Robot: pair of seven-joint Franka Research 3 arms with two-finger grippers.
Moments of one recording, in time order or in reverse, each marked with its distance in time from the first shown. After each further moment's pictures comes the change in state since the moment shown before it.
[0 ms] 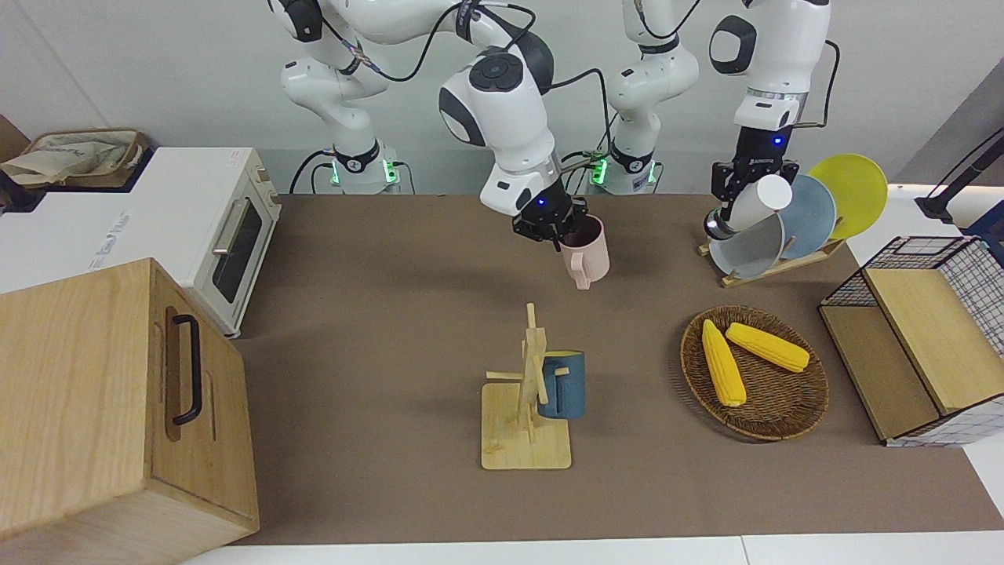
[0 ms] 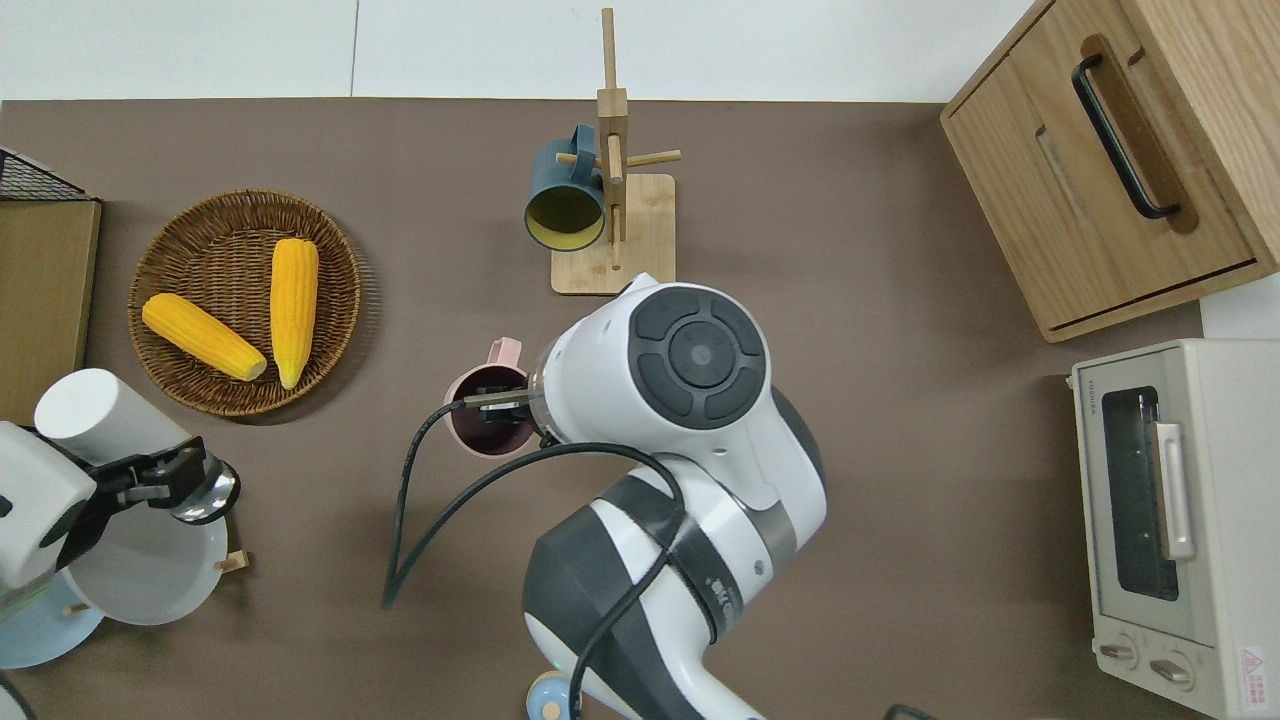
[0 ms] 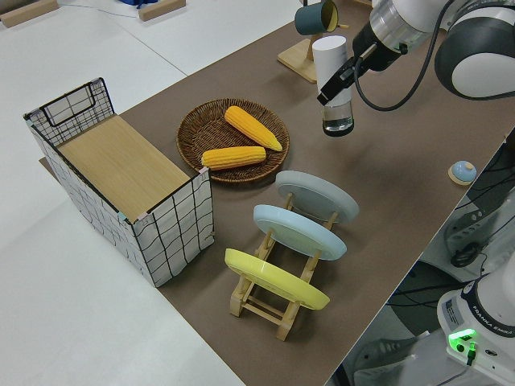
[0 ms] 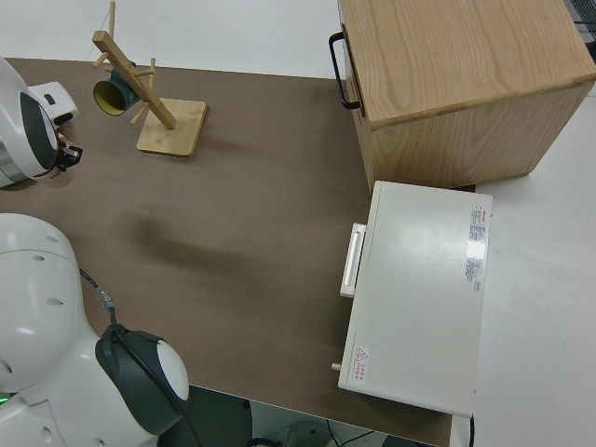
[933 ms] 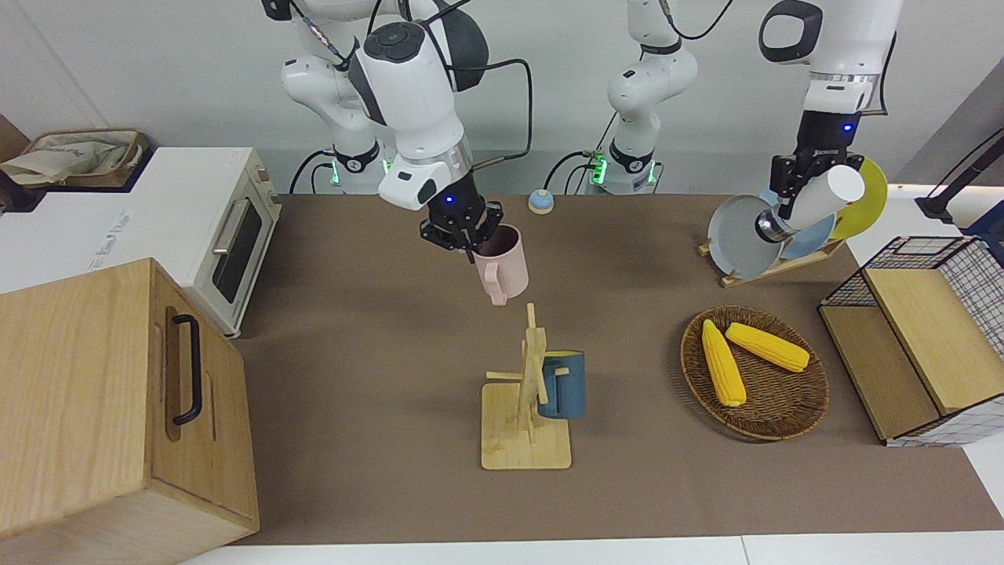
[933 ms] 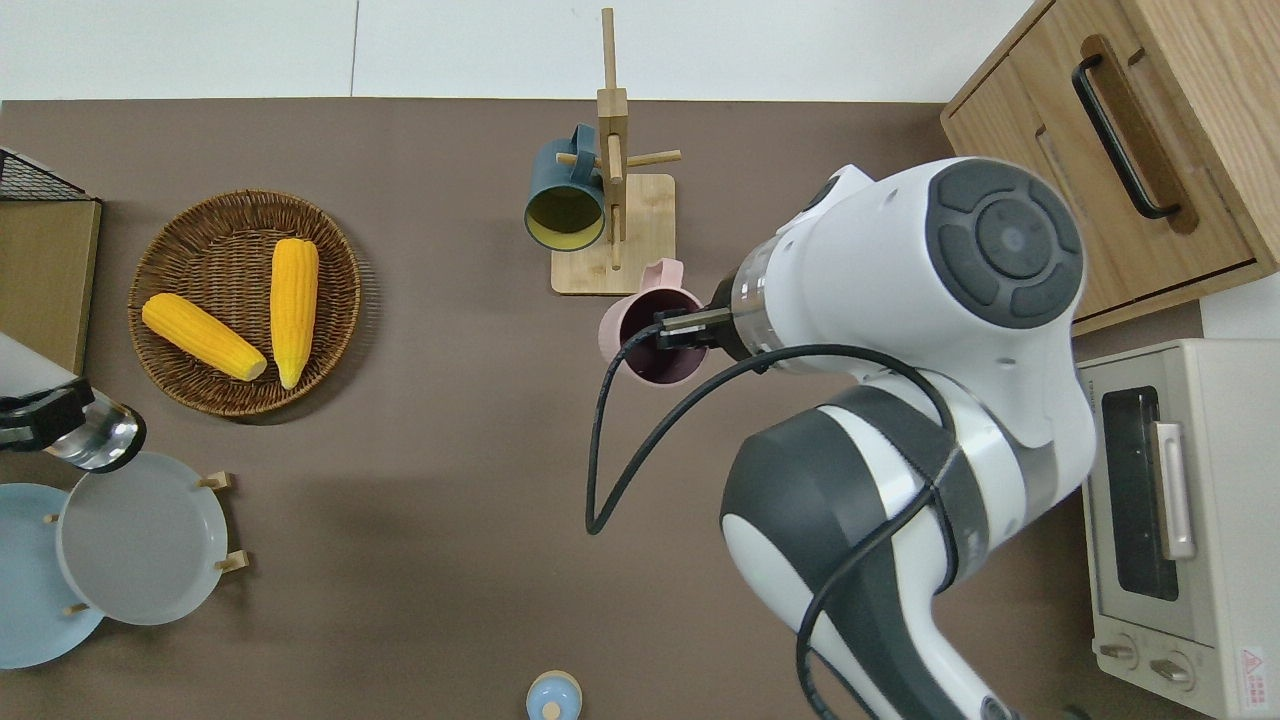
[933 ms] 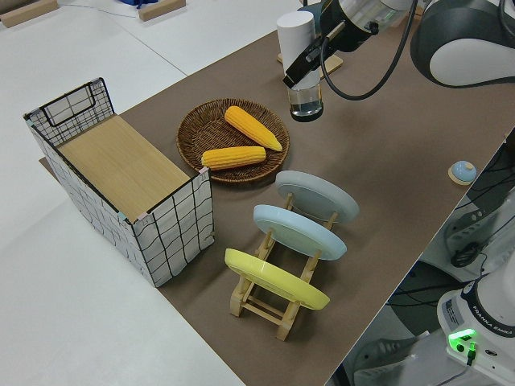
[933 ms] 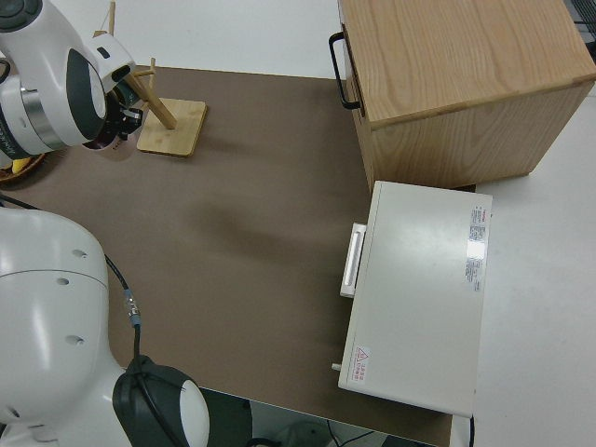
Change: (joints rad) left arm 0.069 0.118 0.051 0.182 0.012 -0.010 0.042; right arm -0.137 -0.133 -0.090 0.004 -0.023 -0.159 -0.245
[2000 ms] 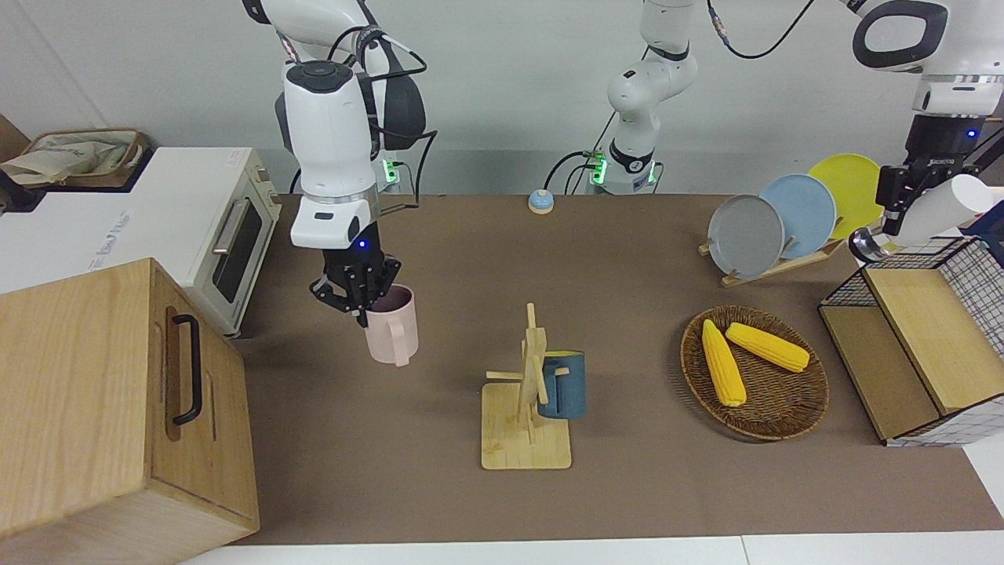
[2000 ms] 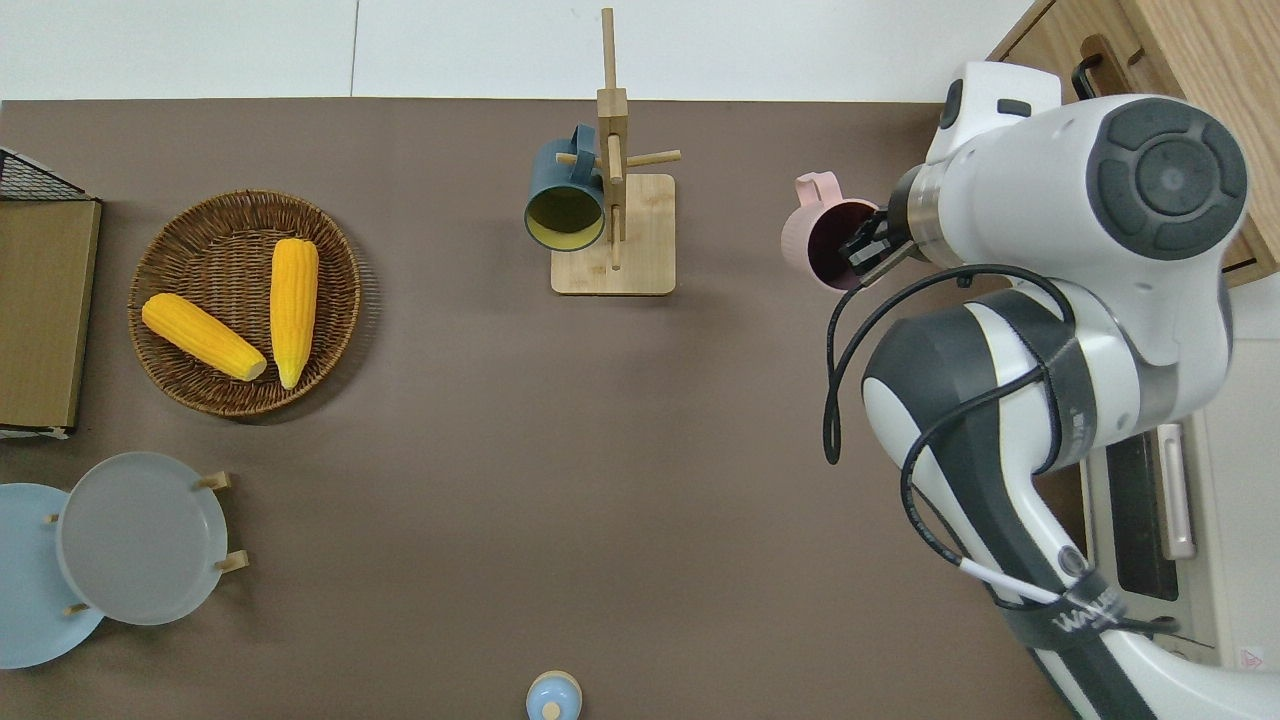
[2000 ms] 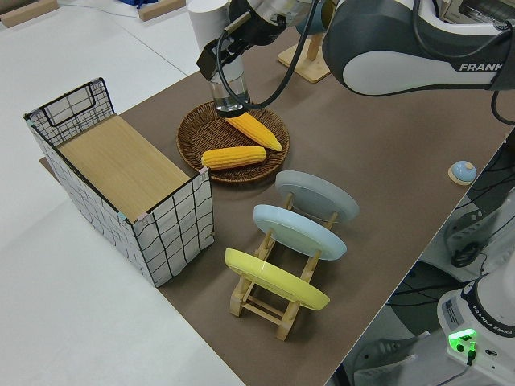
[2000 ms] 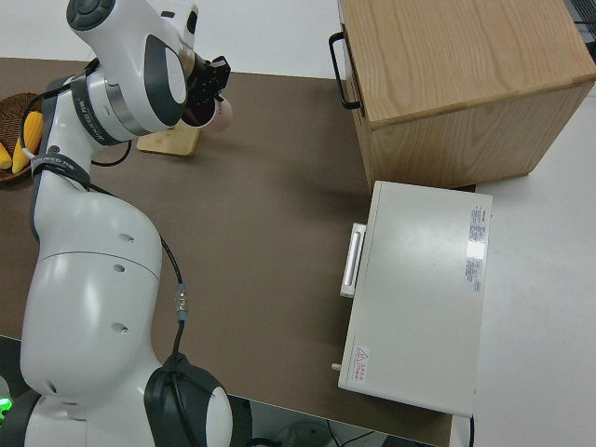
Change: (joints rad) left arm 0.006 0.293 0.155 0.344 -0.013 -0.014 0.152; right arm -0.036 0.027 -0.188 -0.012 -0.214 0.131 -0.631
